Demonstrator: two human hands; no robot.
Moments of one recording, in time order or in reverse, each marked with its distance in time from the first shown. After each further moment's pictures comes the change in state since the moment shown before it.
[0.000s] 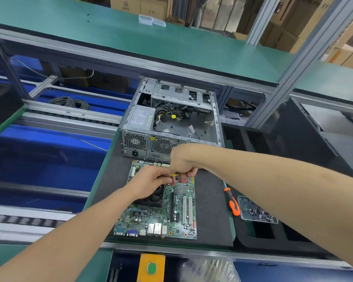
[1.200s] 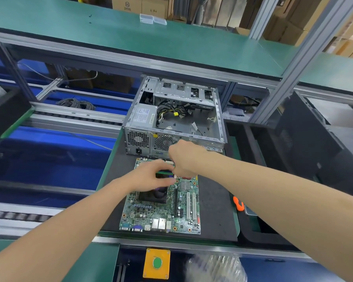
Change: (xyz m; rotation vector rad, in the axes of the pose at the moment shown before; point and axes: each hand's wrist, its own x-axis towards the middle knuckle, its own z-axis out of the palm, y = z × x) left_hand -0.005 0.010 -0.026 0.199 -0.240 -0.145; right_hand -0.007 0.005 0.023 -0.242 0.609 -0.113
